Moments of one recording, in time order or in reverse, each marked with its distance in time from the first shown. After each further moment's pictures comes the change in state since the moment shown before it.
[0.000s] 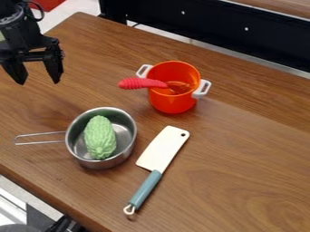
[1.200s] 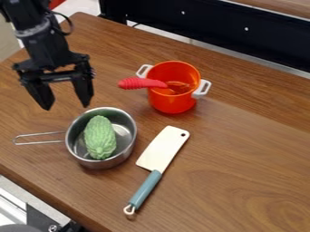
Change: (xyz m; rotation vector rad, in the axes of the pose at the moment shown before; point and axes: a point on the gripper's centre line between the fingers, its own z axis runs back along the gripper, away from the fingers) arm -0.064 -0.070 0.015 -0.099 0.133 -0.034
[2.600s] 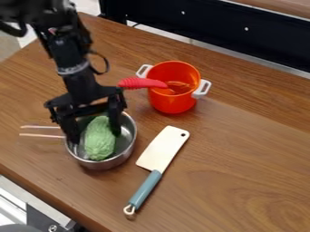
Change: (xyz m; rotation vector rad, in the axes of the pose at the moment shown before) arm -0.016 -0.019 -0.052 0.043 0.093 0.253
